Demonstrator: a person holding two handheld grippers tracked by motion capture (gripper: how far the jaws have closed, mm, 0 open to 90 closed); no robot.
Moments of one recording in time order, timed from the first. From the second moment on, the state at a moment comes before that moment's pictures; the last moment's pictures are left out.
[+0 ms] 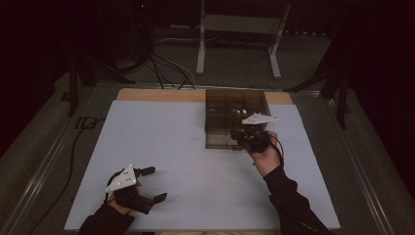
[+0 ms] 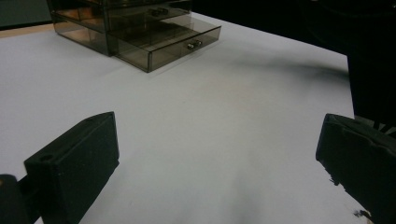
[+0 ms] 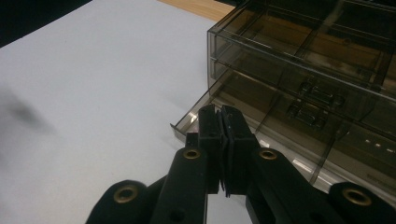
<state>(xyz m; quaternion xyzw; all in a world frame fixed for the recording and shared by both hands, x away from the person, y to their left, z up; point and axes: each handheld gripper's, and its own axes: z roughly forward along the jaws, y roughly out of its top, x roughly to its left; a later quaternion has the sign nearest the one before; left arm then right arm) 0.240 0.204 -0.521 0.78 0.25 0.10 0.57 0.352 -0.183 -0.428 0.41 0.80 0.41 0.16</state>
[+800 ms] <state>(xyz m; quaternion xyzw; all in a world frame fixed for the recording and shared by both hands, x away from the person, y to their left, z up) 0.240 0.204 -0.521 0.78 0.25 0.10 0.57 0.379 -0.166 -0.442 0.43 0.79 0.41 0.15</state>
